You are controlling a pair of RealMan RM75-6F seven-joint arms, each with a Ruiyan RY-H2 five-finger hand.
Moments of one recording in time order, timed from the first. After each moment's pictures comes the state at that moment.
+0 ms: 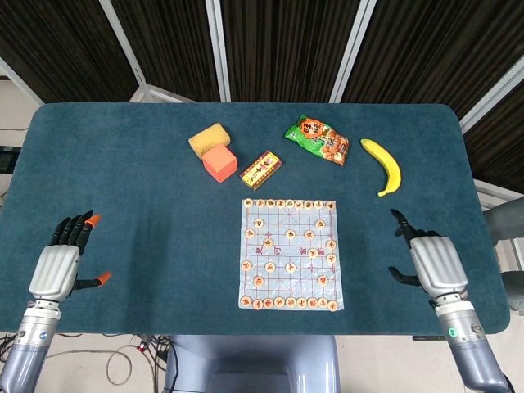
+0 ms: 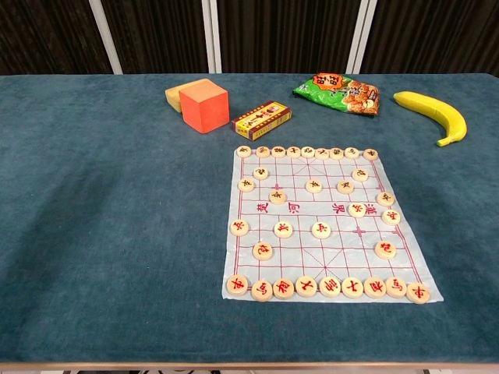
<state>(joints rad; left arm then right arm) -0.23 -1.25 -0.07 -1.71 1.39 1.36 0.15 0.32 -1.03 0.17 -2.04 -1.22 1.24 -0.37</state>
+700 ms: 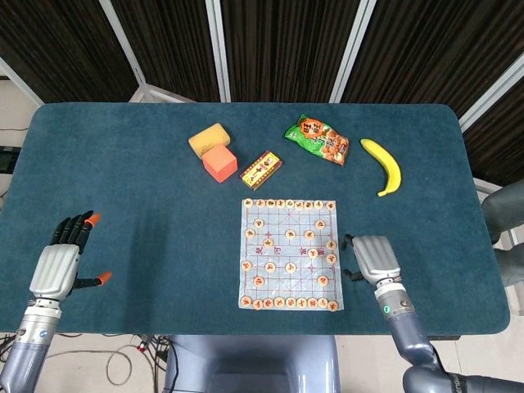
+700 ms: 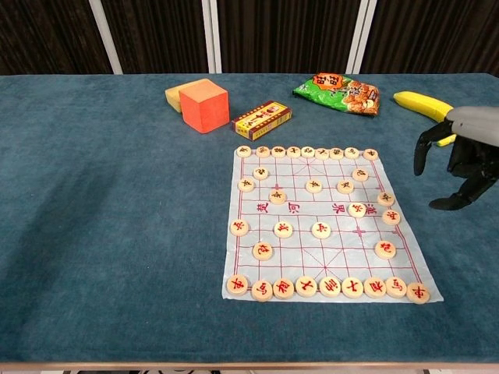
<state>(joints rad) -0.23 -1.25 -0.08 -1.72 1.37 1.34 0.14 0.53 -1.36 0.18 -1.89 -0.85 1.15 -0.64</state>
